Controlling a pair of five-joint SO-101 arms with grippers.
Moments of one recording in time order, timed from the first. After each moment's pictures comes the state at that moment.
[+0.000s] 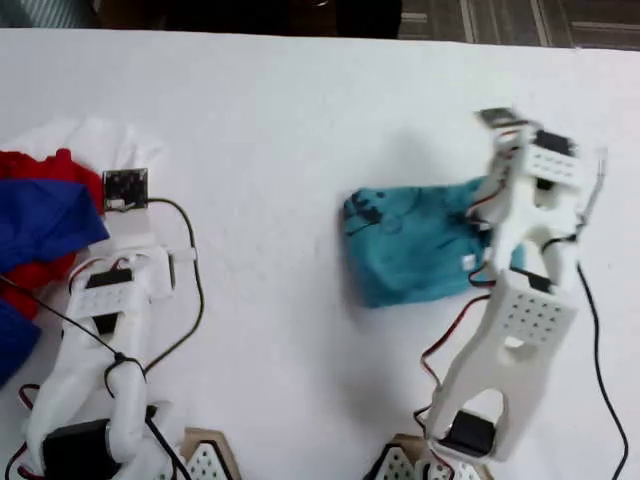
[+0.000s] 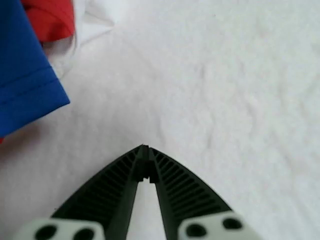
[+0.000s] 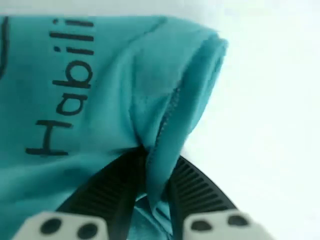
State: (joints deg) left arm -19.3 -23.6 63.8 29.0 -2.3; right arm 17.3 42.4 -34.7 85.2 32.8
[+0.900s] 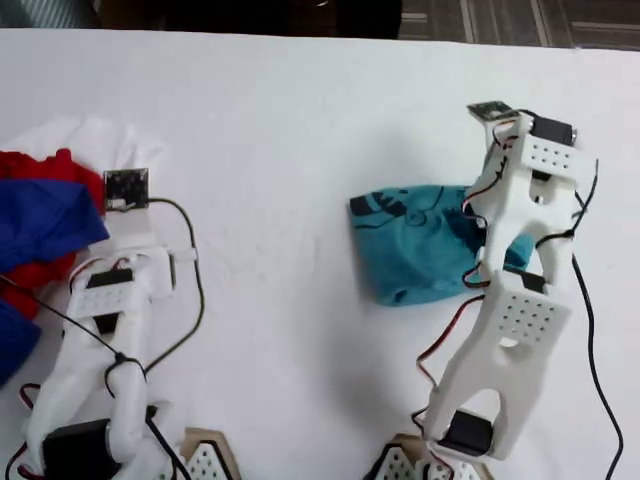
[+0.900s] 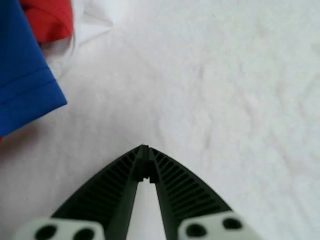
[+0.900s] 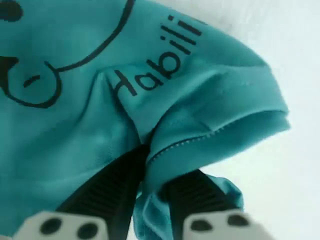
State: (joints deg) left arm -18.2 -23.6 63.8 29.0 -2.3; right arm 12.9 40.3 -36.7 95.6 34.1
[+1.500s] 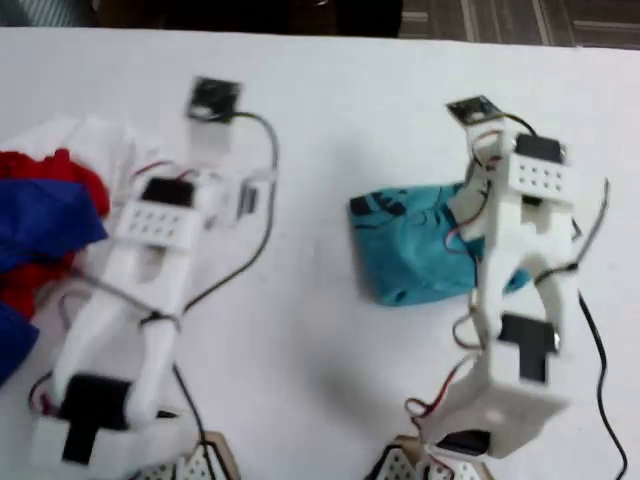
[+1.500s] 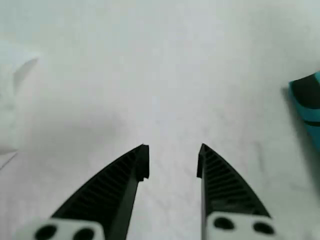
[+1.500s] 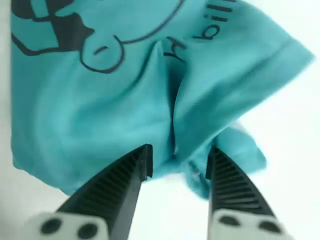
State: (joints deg) left arm 4.5 -7.5 21.7 53.1 1.3; right arm 10.6 7.1 1.2 81.5 32.4
